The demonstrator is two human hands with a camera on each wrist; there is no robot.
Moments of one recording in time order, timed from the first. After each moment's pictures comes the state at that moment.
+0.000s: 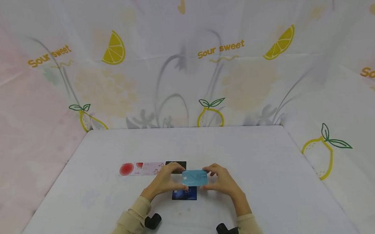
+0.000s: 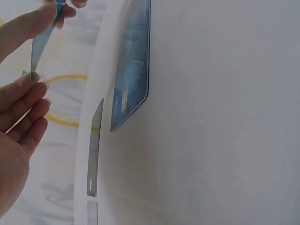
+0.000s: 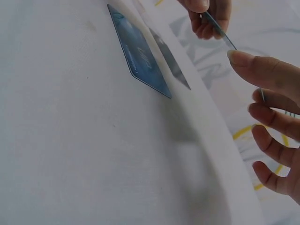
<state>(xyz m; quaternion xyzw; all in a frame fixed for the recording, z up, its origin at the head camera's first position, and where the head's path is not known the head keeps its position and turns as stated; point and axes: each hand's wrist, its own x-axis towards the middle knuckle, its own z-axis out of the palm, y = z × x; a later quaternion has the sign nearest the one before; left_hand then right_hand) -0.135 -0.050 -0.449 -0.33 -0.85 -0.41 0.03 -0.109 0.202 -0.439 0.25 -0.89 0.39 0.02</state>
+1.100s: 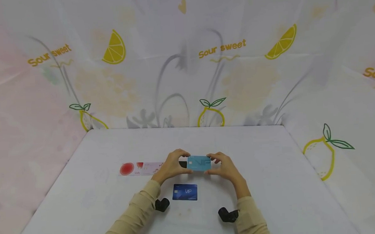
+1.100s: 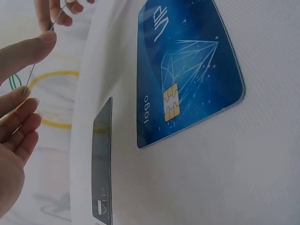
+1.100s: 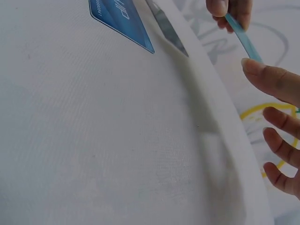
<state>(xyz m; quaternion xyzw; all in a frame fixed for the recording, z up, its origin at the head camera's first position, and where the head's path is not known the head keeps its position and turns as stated) -0.180 -0.026 -0.441 -0.31 -0.87 -0.38 0.03 -0.154 0.215 -0.442 0.19 -0.90 0.40 0.01</state>
